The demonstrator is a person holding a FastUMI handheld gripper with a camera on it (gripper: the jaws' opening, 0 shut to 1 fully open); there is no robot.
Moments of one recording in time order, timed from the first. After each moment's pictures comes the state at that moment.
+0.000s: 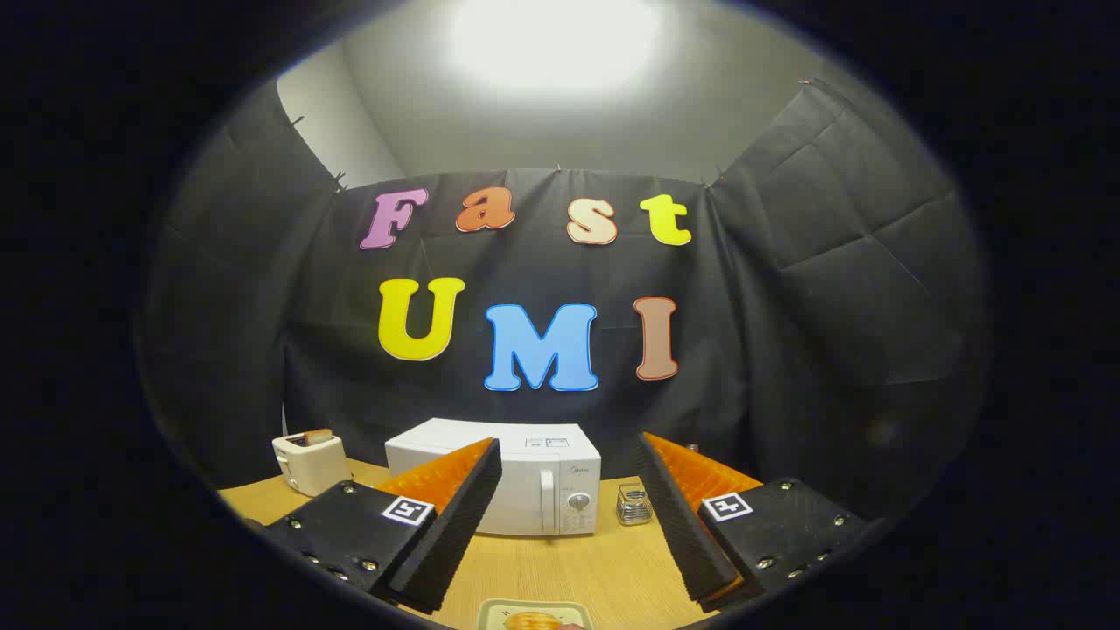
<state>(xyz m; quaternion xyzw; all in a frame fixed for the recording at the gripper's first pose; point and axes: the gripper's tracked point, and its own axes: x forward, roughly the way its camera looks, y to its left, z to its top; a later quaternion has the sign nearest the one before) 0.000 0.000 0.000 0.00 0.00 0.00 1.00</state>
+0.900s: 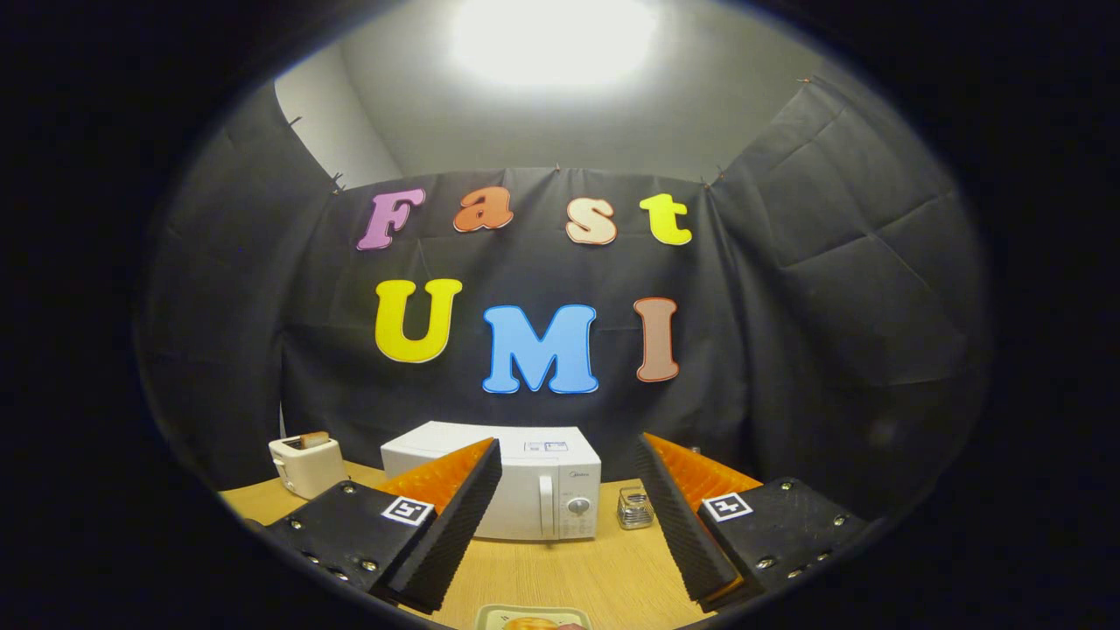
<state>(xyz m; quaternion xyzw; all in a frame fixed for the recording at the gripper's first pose) 0.021 -0.004 0.002 0.00 0.00 0.00 1.00</state>
